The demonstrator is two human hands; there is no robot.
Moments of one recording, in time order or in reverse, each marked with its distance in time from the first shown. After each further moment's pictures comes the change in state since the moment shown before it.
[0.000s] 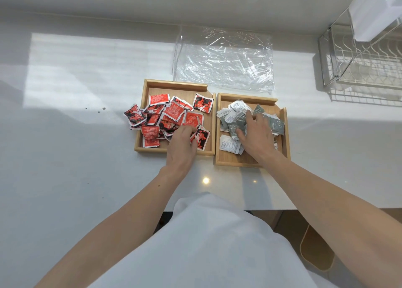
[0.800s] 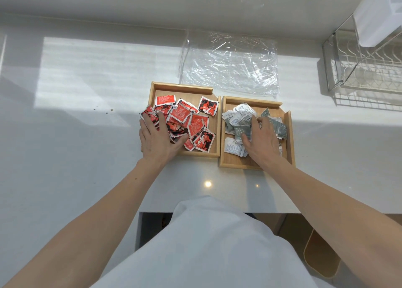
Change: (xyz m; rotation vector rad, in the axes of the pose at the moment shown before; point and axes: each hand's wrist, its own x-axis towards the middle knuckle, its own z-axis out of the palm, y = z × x) left_hand 0.017 -0.052 -0.043 0.372 -0.086 -0.281; right_hand -0.009 0.001 0.004 -0.048 0.005 -0.010
